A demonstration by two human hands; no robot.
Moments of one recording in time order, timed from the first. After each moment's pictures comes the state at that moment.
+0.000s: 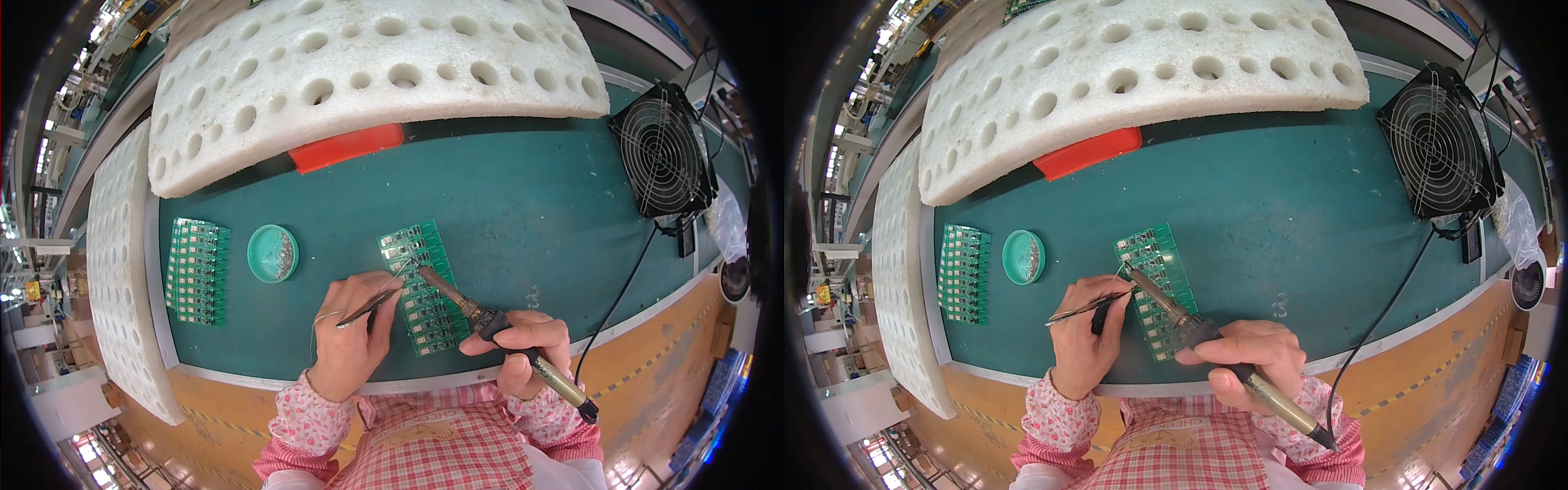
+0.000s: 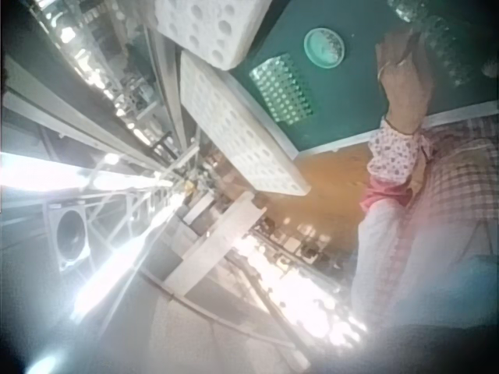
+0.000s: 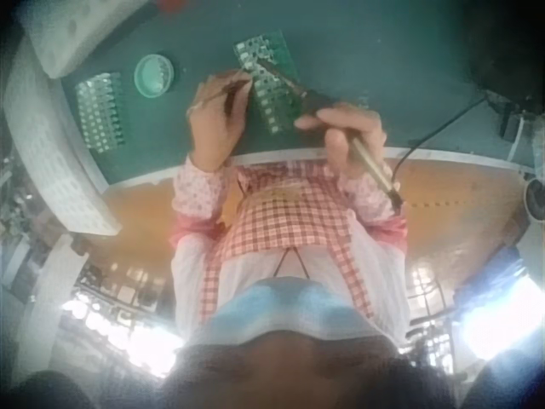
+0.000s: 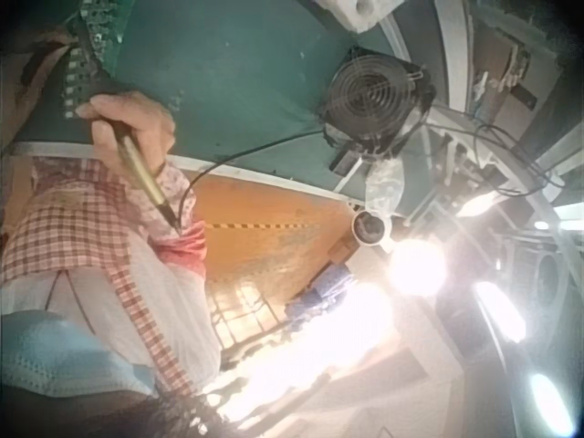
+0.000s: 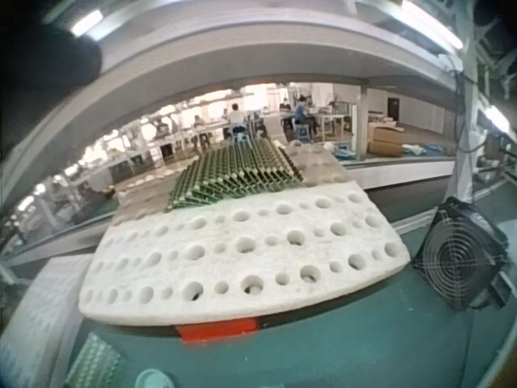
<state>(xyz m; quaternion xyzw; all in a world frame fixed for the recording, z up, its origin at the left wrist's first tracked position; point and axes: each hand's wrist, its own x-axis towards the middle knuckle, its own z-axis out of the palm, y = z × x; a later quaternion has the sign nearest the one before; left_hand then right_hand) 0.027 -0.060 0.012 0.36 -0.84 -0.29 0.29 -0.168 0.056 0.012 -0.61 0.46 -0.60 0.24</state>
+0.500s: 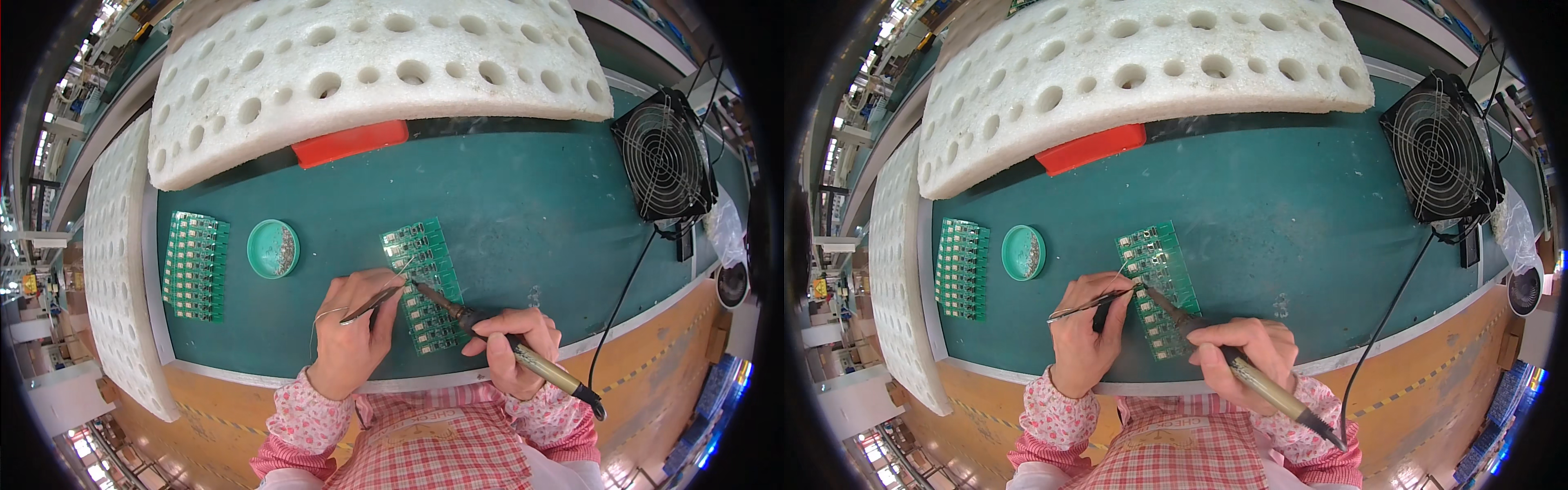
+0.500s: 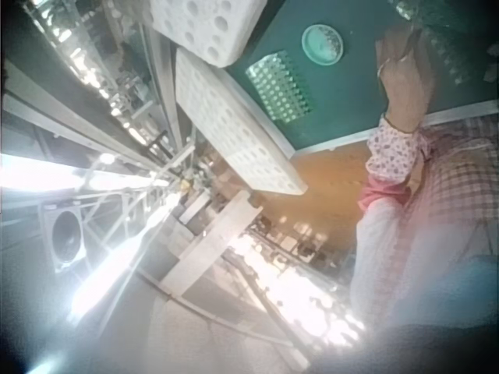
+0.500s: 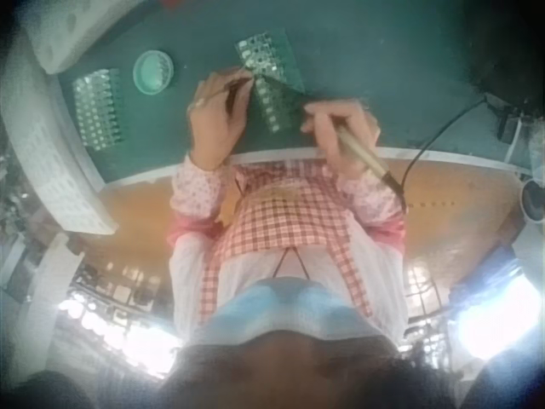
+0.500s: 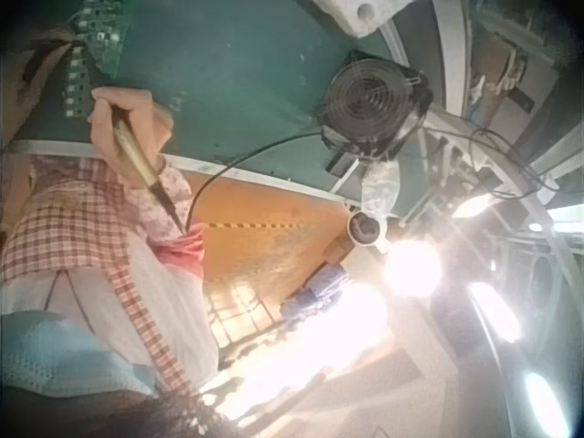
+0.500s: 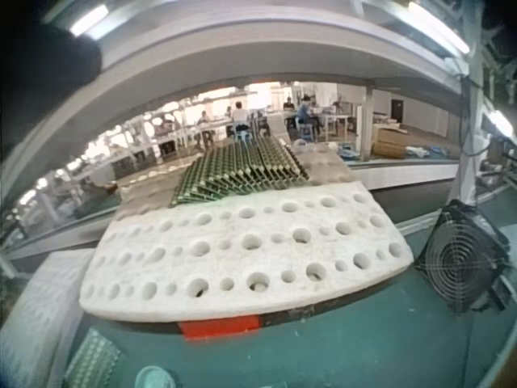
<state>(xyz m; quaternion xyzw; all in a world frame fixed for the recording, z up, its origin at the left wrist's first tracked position) 0.027 -0.060 0.011 0.37 -0.83 -0.29 0.30 -0.157 0.058 0.016 -0.54 0.57 -0.56 0.26</state>
